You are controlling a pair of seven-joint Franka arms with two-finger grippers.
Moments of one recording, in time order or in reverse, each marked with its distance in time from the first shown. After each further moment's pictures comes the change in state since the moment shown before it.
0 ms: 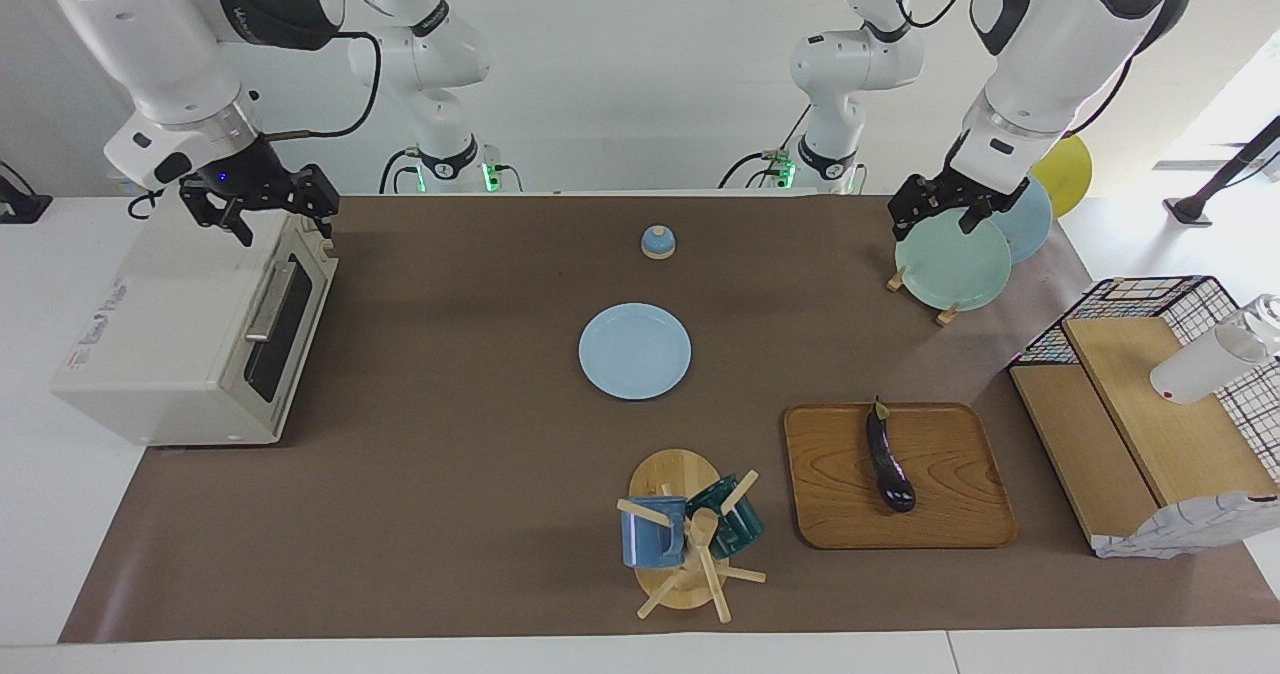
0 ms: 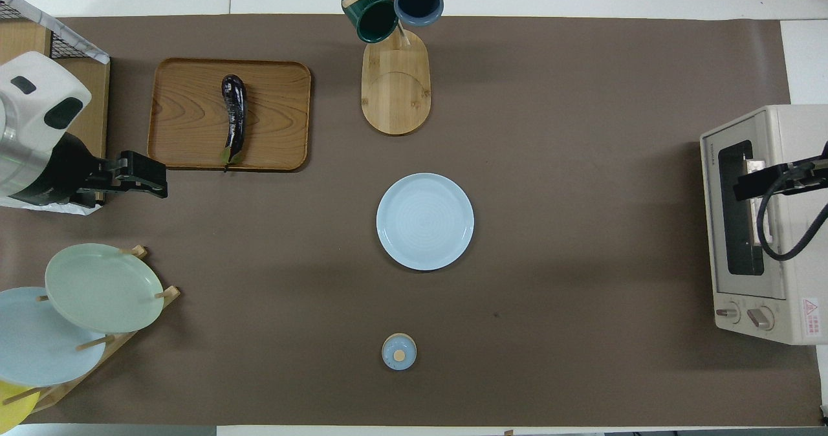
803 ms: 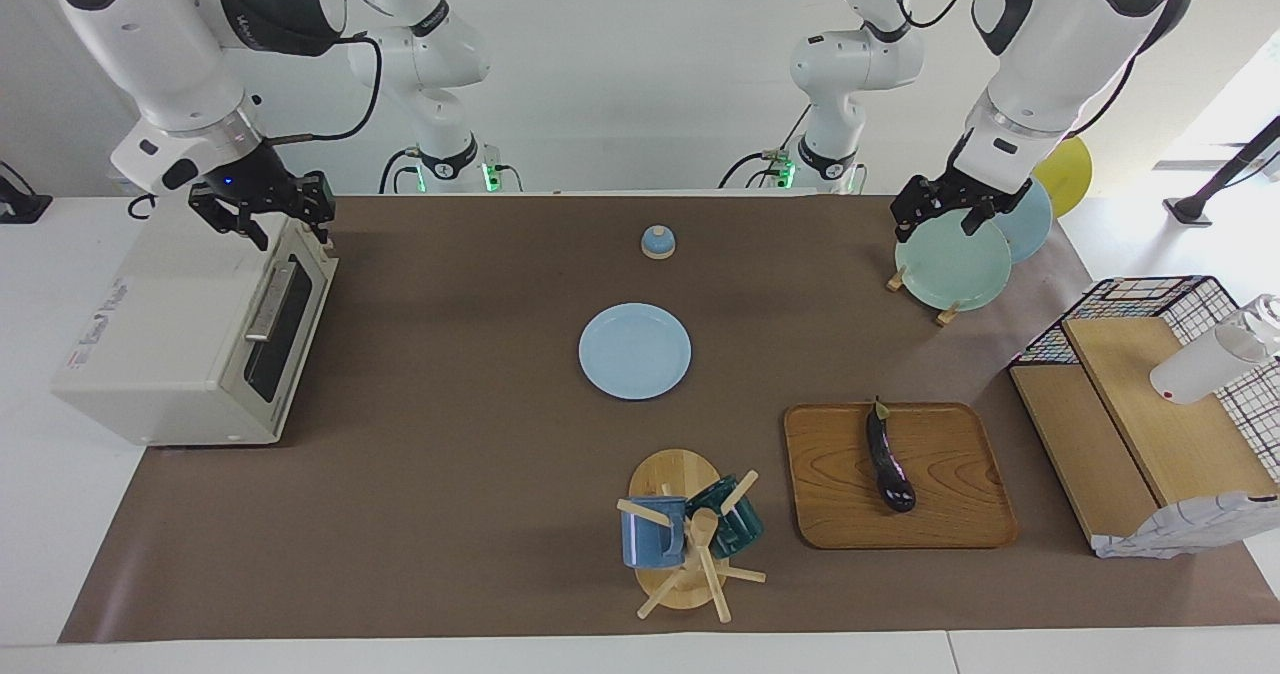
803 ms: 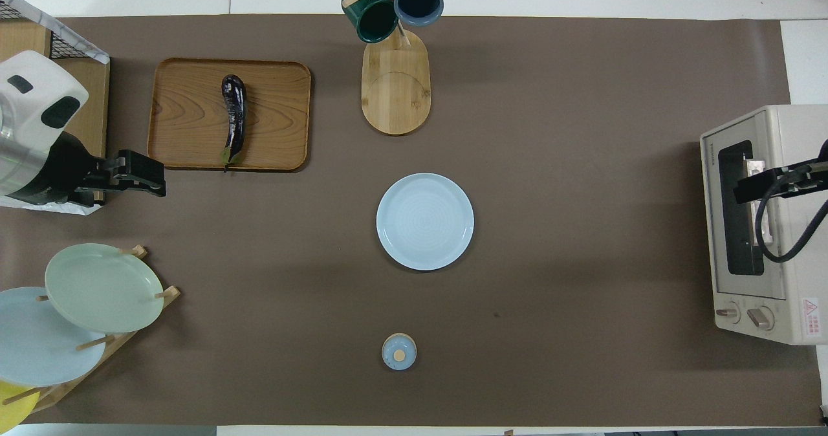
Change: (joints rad) left arm 0.004 0.000 0.000 -0.002 0.000 0.030 0.000; right arm -0.006 -0.010 -0.001 -0.046 0.000 0.021 -0.035
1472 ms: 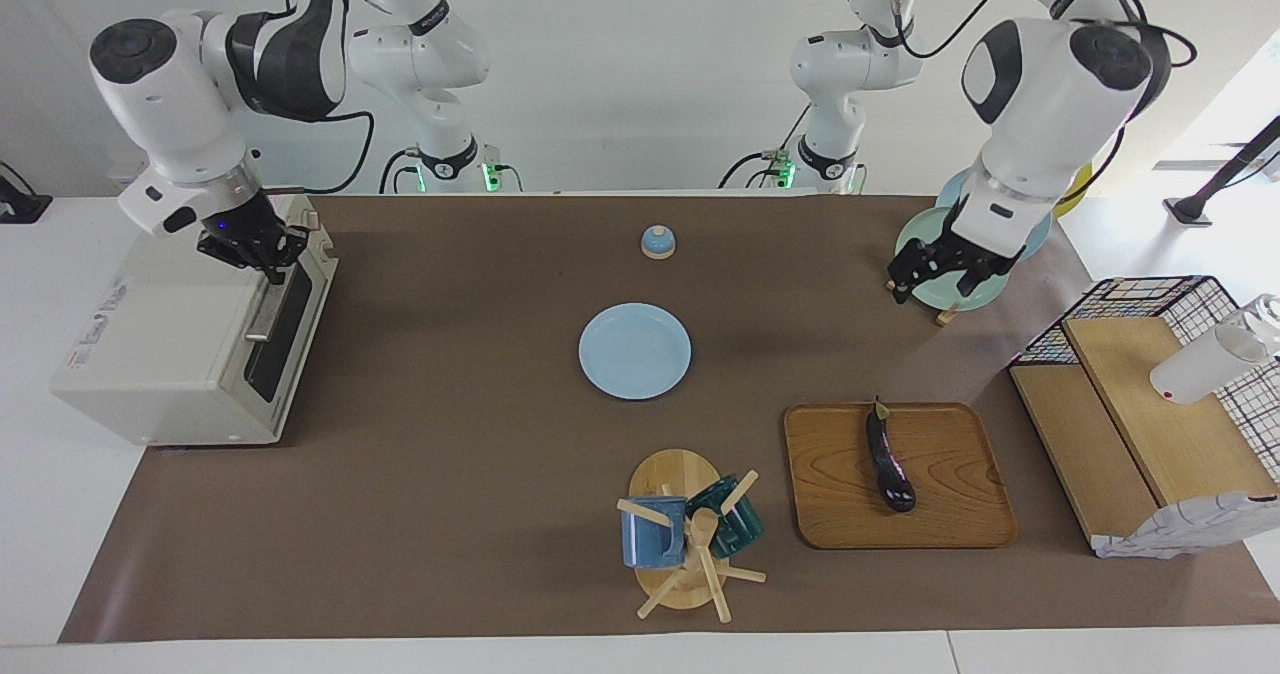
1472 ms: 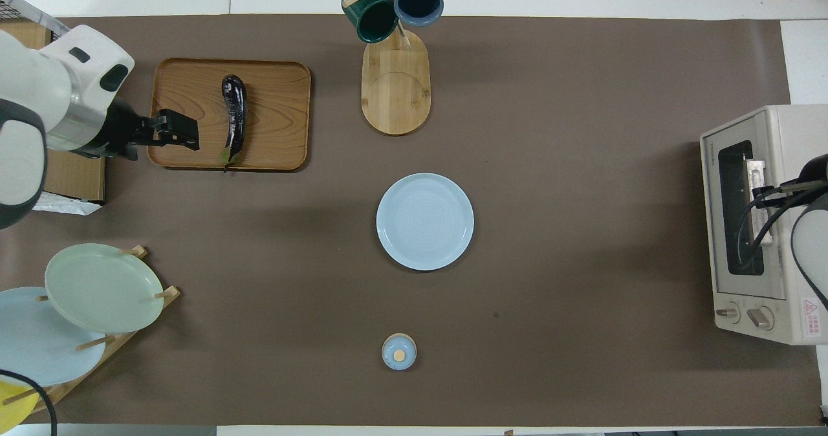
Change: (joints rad) left arm 0.002 0.198 -0.004 -0.010 0.000 0.276 0.000; right arm -0.065 -0.002 -0.013 -0.218 -0.125 0.260 0.033
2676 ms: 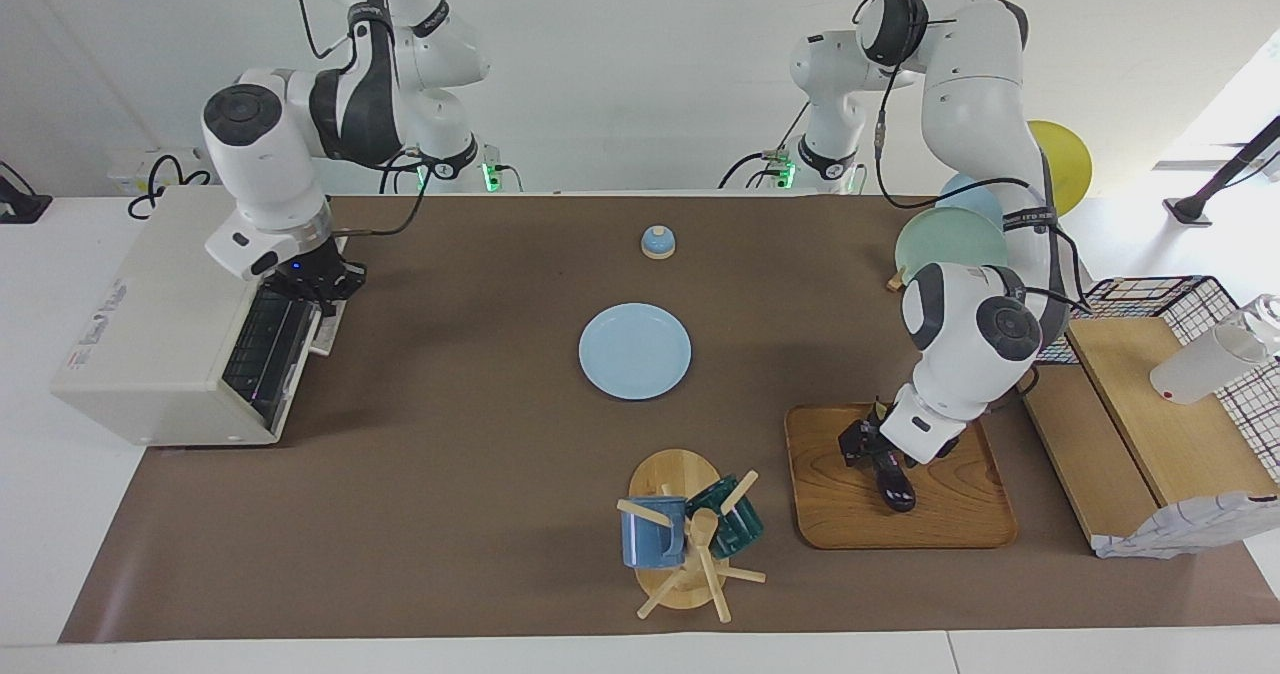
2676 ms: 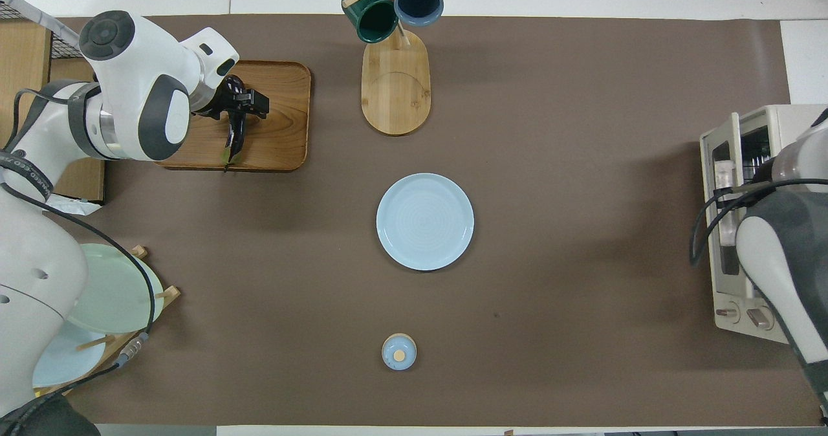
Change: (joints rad) left arm -0.036 0.466 -0.009 0.194 0.072 0.309 0.127; right arm 0.123 0.026 0.023 -0.149 0.009 0.193 0.115
